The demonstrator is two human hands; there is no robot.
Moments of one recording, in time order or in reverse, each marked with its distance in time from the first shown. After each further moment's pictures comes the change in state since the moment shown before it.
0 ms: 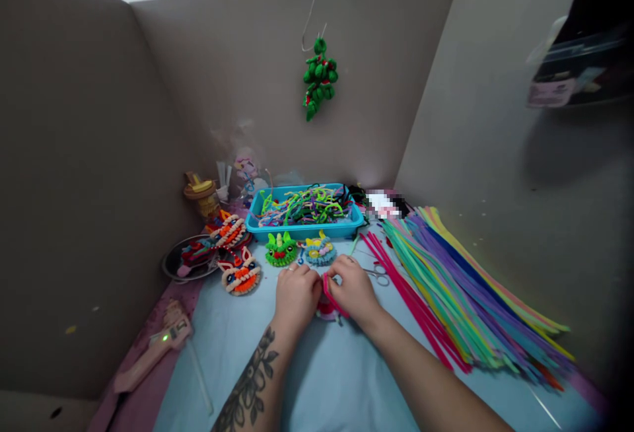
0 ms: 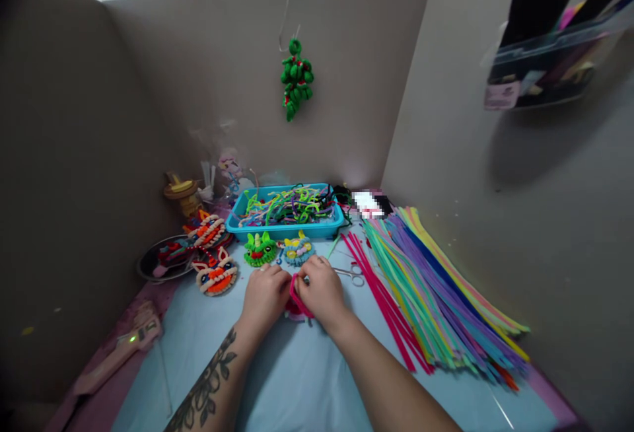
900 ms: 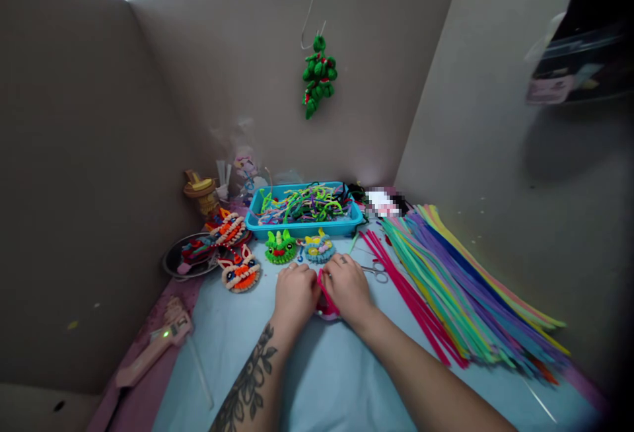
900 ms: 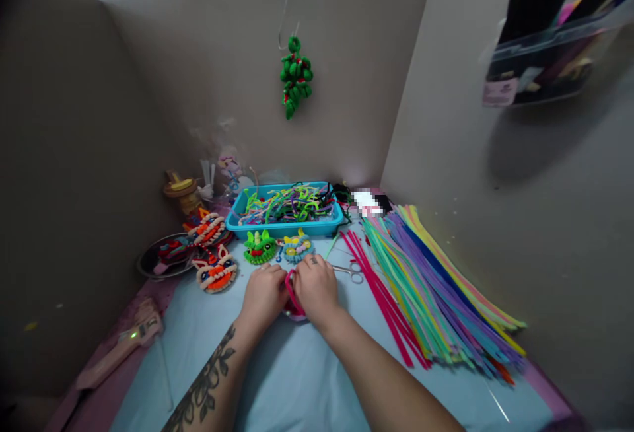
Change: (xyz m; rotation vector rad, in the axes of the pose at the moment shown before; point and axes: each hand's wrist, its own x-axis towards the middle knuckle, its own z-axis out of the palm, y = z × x) left_hand 0.000 -0.001 0.002 -0.006 -0.022 -0.019; right_hand -0.002 -0.012 0.005 -0.316 -0.010 -0.046
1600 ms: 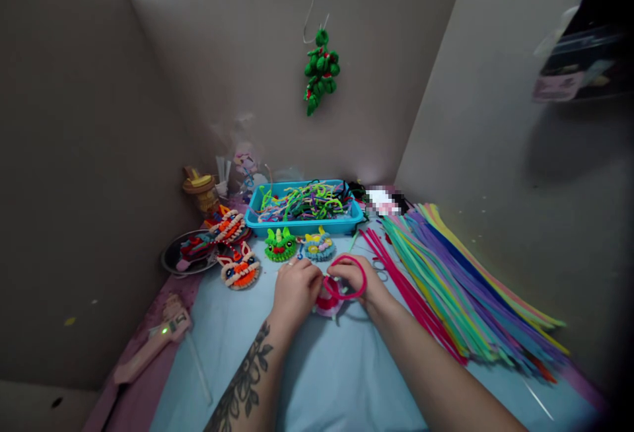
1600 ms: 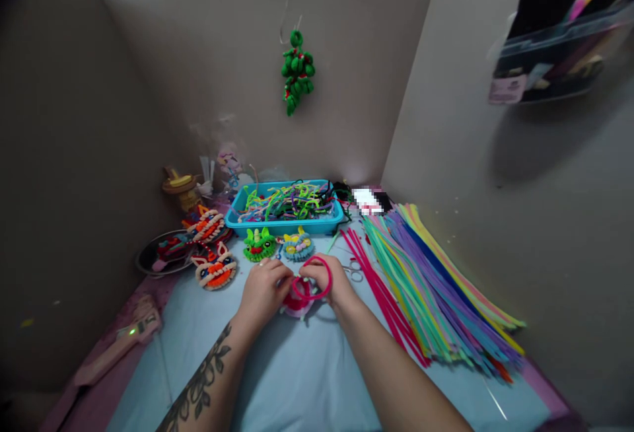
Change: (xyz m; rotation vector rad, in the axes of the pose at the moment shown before) left_hand 0.000 -0.001 -0.004 -0.141 0.068 0.081; right_hand 0.008 0.031 0.005 1.134 -0.183 0.573
